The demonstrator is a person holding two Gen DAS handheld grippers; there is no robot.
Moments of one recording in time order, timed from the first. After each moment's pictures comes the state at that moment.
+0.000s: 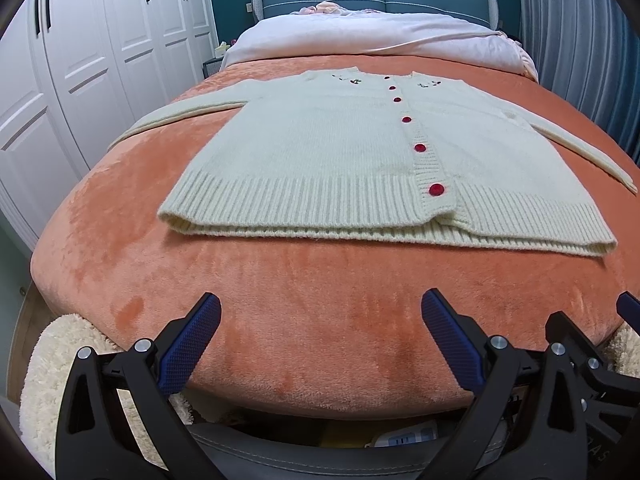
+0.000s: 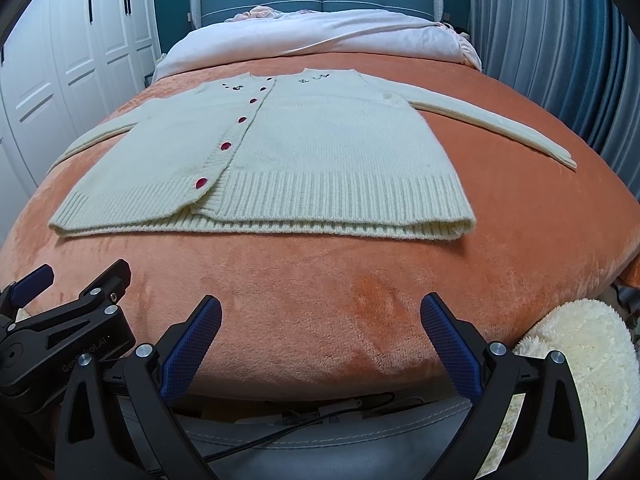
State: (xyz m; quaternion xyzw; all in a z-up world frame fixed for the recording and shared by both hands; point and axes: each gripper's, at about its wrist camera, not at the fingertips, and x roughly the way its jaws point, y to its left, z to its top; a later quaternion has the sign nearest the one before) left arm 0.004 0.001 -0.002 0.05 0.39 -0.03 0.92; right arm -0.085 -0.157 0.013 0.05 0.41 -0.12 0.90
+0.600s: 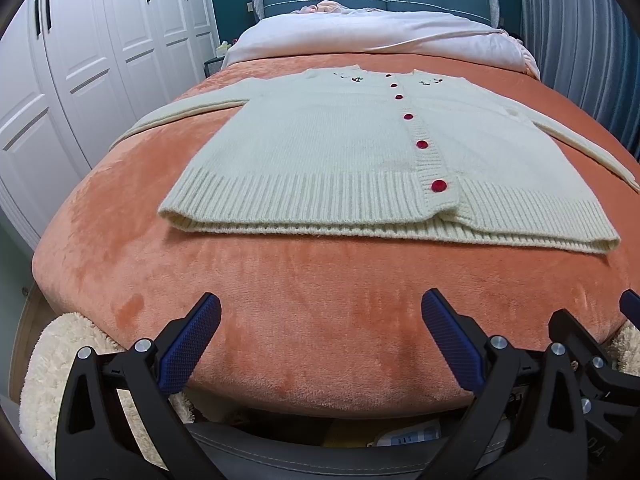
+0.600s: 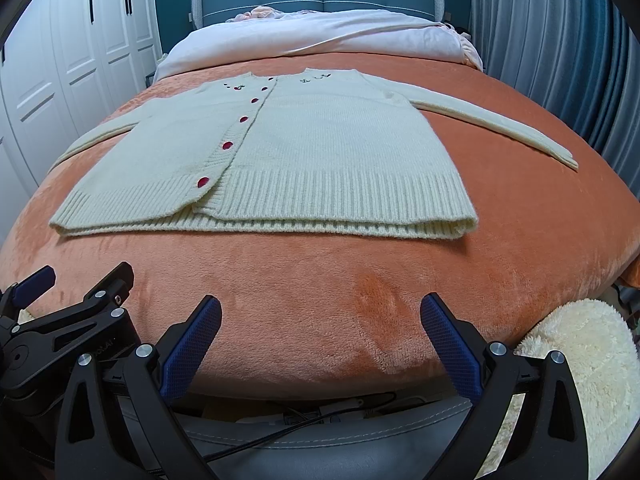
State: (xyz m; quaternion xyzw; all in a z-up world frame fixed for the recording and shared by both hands) left arm 0.005 0.001 -0.004 0.06 0.40 -0.03 0.92; right arm -0.084 -0.157 0.012 0.05 0.41 -0.12 0.90
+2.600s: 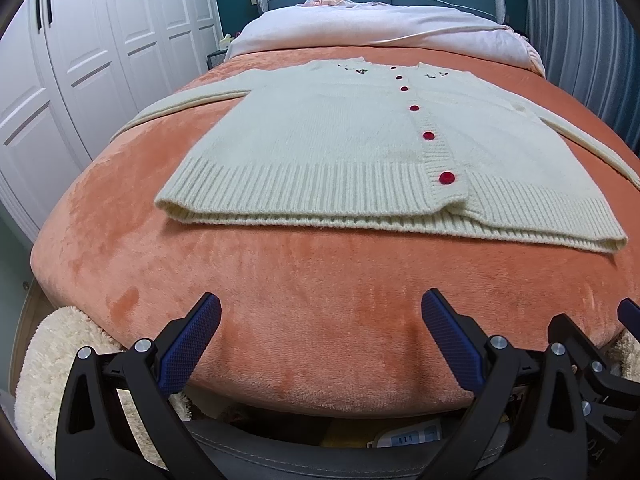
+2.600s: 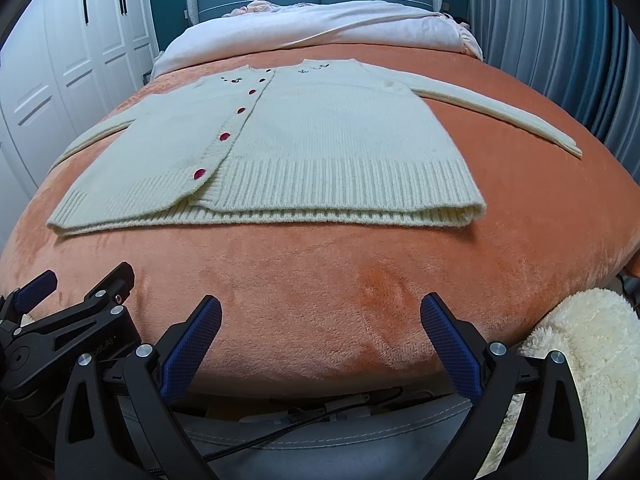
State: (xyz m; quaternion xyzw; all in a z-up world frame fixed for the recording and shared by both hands) left arm 0.010 0.004 -0.016 0.05 0.41 -0.02 0.91; right arm -0.080 -0.158 0.001 0.07 0.42 -0.12 0.89
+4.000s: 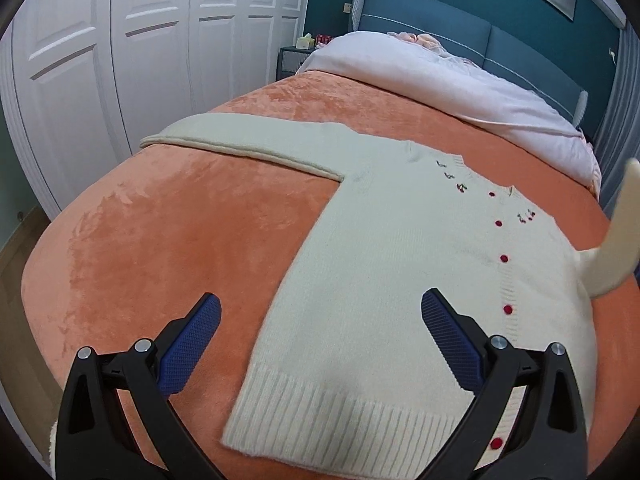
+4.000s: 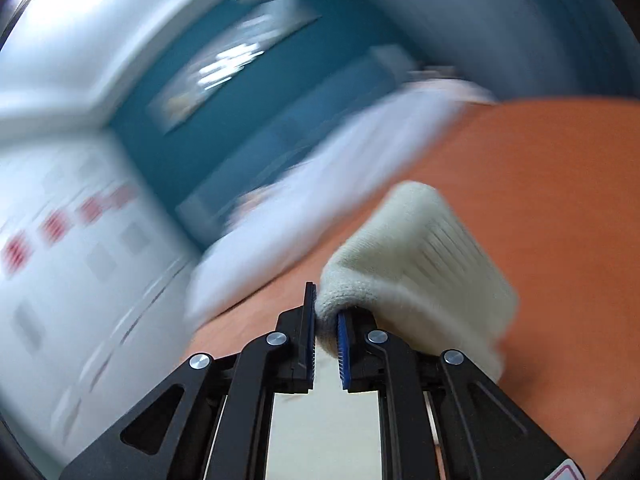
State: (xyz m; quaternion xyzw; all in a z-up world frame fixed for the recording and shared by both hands) left arm 0.173 0.095 0.060 -0.11 0.38 0.06 0.91; right arm 0.212 -0.390 0.167 0.26 0.17 0.08 0.95
